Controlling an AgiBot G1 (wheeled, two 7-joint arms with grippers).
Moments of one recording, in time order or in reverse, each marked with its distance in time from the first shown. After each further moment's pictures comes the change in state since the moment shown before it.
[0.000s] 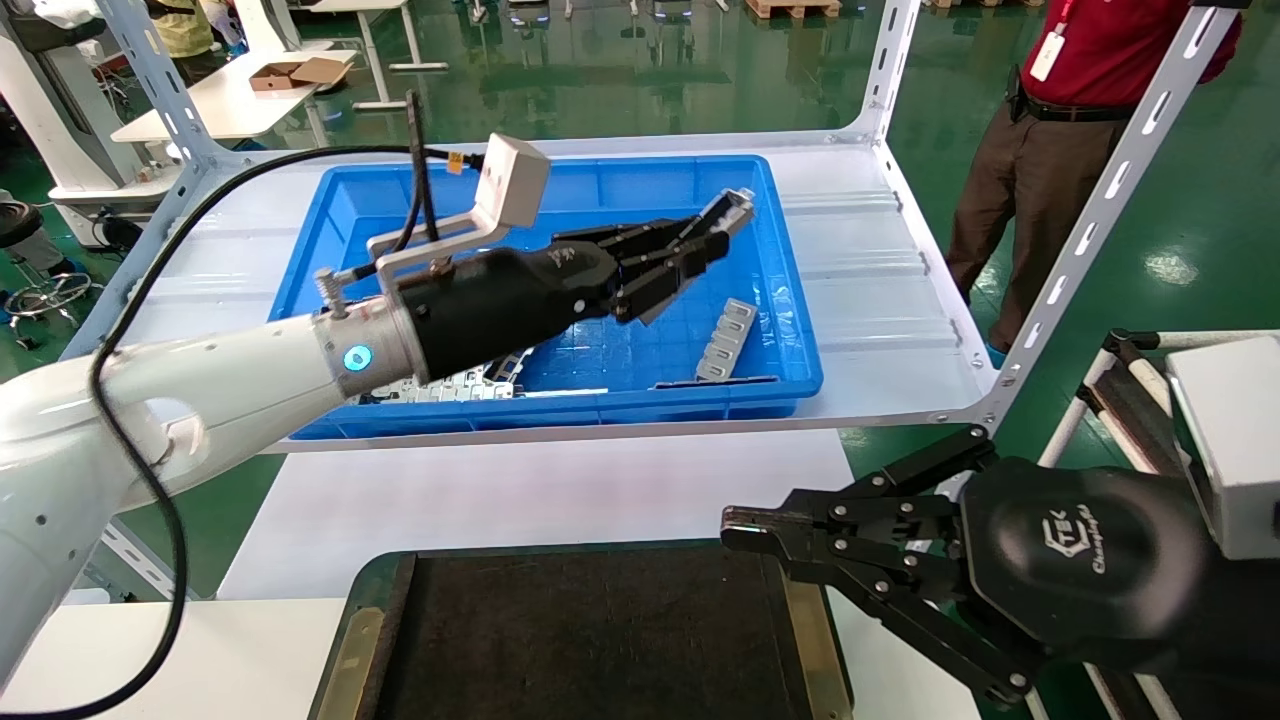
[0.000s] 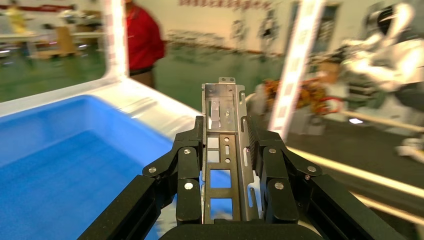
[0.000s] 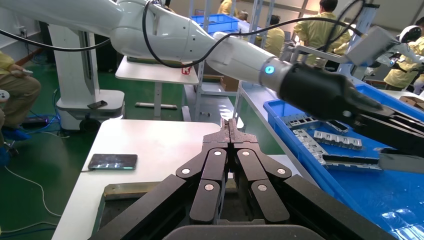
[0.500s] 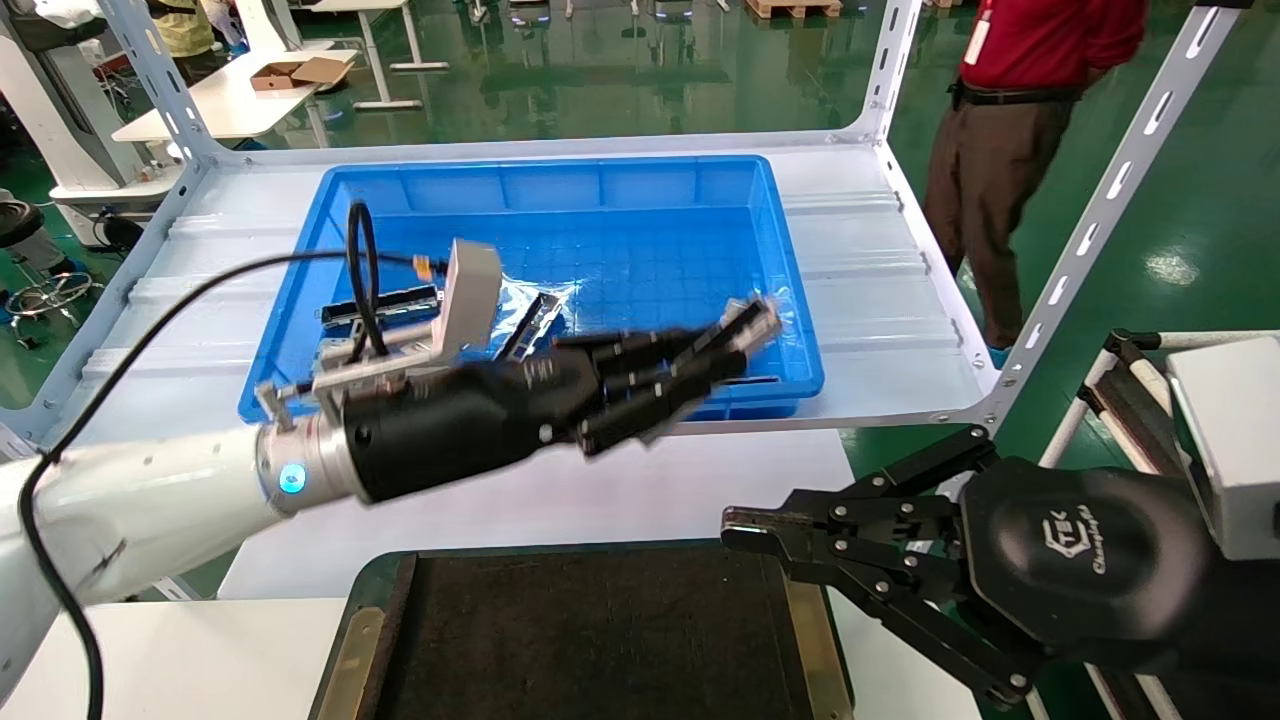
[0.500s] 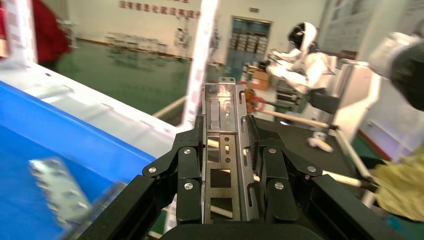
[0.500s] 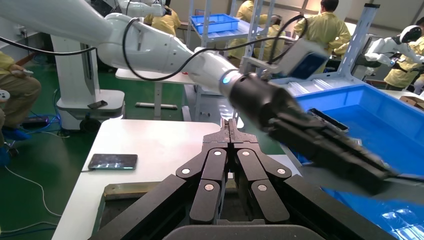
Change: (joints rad) left arm 0.173 -0.130 -0.015 -0.210 -0.059 0.218 -0.034; right arm 0.000 0.000 -0.001 0.000 0.001 0.000 0.000
